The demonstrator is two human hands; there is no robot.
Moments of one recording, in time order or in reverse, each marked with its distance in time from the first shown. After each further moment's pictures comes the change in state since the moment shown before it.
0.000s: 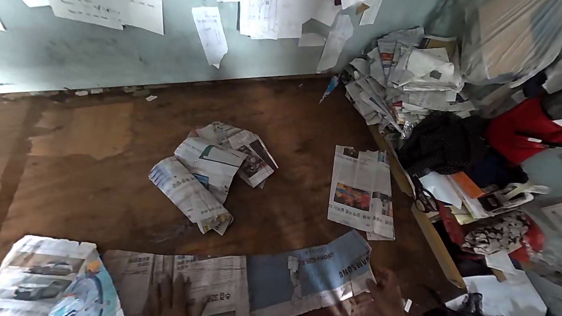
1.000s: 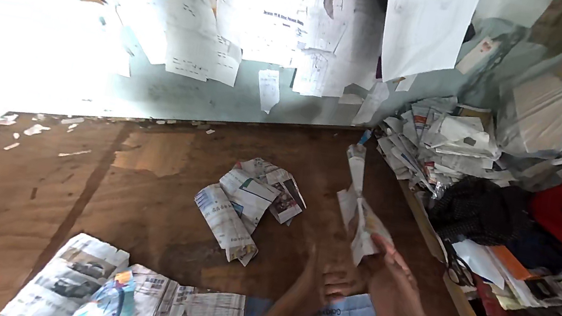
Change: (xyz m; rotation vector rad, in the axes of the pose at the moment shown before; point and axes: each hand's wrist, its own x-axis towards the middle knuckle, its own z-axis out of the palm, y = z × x) left_hand 0.130 0.259 -0.034 -1.688 -0.934 -0.326; right_hand -0.020 -0.207 0.019 1.063 -0.467 -0.603
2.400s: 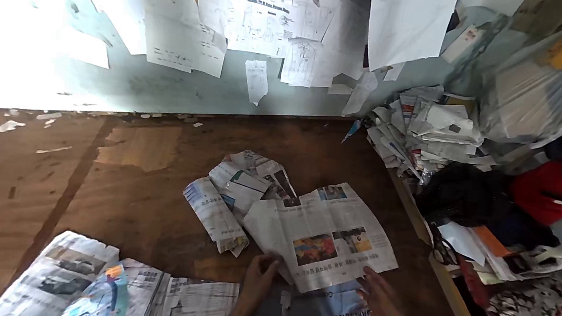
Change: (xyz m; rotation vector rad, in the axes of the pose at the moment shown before) left_hand -0.037 -0.034 -0.090 0.431 0.588 0.228; right_hand -0.045 0.058 -0.118 -0.393 0.346 0.483
